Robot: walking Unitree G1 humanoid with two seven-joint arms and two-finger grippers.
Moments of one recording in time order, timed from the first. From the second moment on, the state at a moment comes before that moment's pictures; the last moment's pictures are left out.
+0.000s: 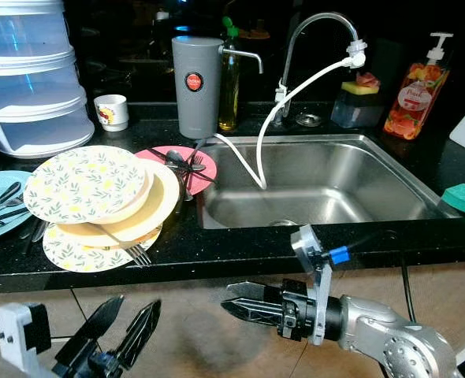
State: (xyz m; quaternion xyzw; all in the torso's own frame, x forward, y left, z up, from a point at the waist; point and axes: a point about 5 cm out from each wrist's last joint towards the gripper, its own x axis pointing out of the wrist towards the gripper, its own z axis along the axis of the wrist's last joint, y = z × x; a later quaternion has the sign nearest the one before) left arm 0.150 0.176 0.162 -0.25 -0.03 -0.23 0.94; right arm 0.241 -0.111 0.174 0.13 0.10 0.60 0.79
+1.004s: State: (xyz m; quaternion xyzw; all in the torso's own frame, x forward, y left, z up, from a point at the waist) left arm 0.172 0.187 0.188 -0.25 -0.08 -0.19 0.95; right arm 0.254 -0.094 0.183 0.08 -0.01 0.59 0.80
